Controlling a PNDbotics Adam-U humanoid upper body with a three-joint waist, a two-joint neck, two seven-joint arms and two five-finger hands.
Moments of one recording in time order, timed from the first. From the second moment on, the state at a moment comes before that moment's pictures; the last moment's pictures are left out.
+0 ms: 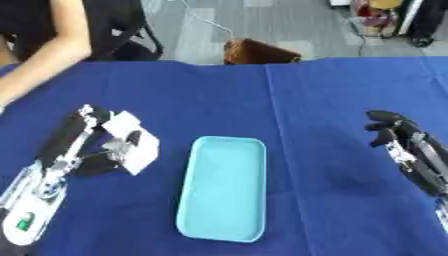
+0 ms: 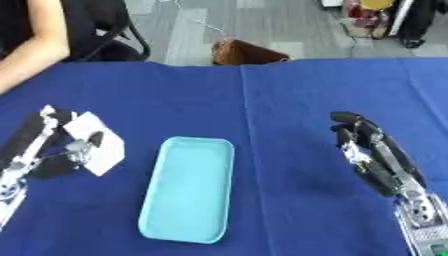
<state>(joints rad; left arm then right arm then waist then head) -0.46 0.55 -0.04 -1.37 -0.65 -0.41 0.21 -0.44 -0.32 -0.04 -1.52 0.26 -0.26 0.28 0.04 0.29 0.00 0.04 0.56</state>
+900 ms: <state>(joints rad) -0.45 0.55 -0.10 -1.62 -0.47 -0.40 0.16 -0.44 -0.32 -0.04 -1.52 0.26 -0.26 0.28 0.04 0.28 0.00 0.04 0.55</state>
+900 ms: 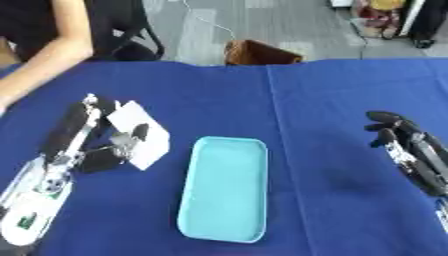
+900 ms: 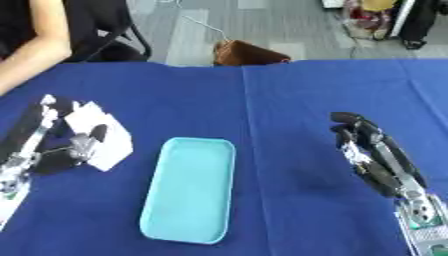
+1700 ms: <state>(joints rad) -0.51 0.52 -0.19 -1.70 -0.42 -0.42 0.04 -0.44 -0.32 -0.04 -1.52 0.26 -0.26 0.28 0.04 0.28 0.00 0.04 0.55</state>
